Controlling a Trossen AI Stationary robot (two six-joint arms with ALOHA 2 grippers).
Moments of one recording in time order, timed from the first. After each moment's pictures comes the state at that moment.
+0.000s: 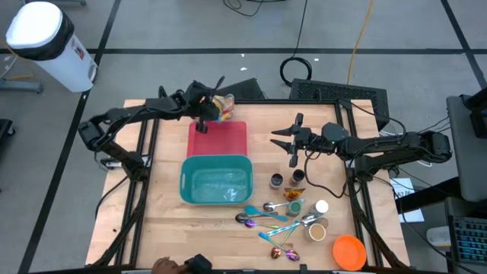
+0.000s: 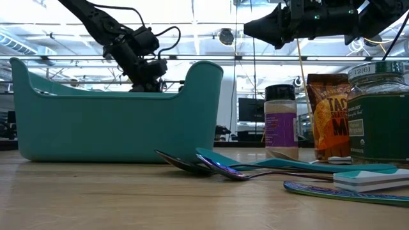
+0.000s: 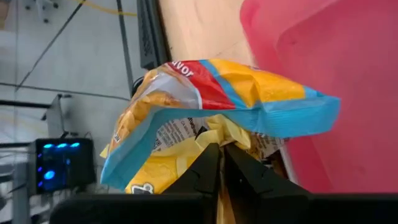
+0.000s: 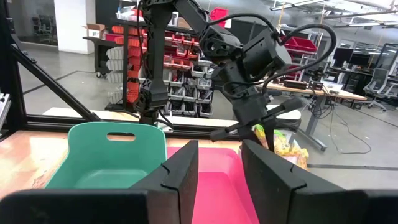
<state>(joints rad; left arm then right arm) 0.67 1.51 0.96 -0.22 0.05 1.09 -0.16 1.09 0.51 0.64 0.00 -0.14</state>
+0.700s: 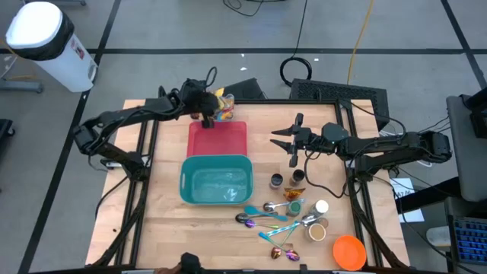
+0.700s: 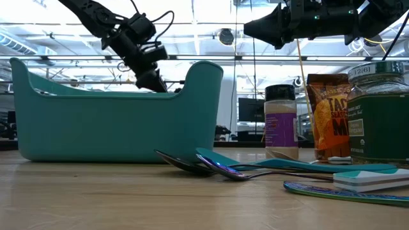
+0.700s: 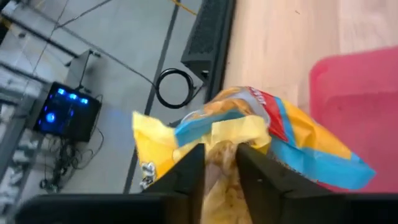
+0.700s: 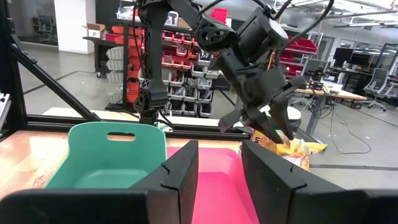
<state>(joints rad) 0.65 1.43 0.96 -0.14 -0.03 0.67 -0.16 1.09 0.51 0.64 0.00 -0.14</state>
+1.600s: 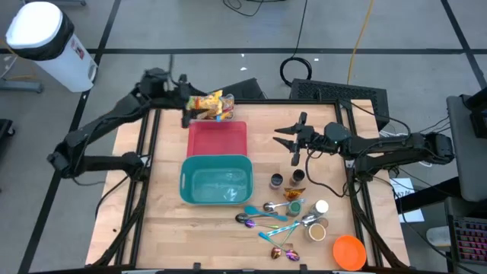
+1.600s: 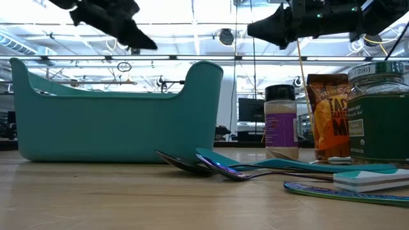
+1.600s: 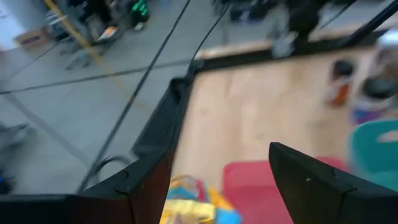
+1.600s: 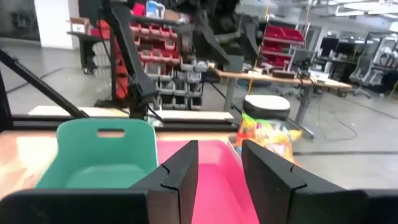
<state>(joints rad) 0.83 1.07 0.96 -0.28 0.60 0.51 -0.16 1.02 0.51 0.54 0.06 -0.12</state>
